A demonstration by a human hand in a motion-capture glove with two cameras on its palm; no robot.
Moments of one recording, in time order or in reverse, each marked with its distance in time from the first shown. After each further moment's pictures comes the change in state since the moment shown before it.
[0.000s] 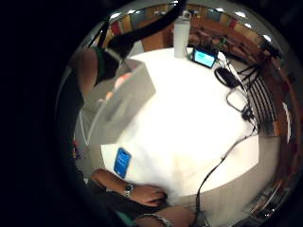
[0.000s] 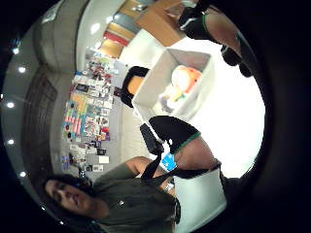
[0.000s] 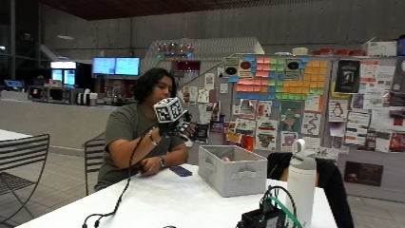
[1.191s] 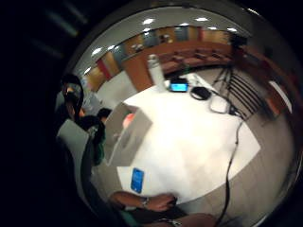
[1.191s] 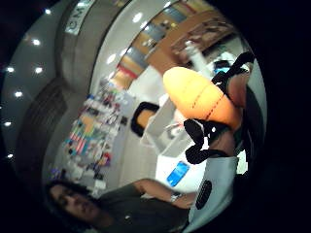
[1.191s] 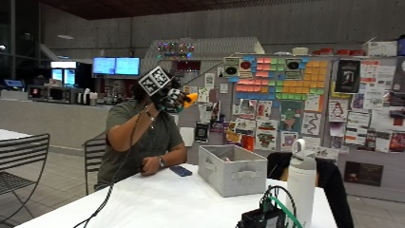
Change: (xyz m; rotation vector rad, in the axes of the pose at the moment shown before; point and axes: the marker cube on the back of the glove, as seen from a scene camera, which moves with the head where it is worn) arm -0.058 0.023 -0.138 0.375 -0.166 -0.015
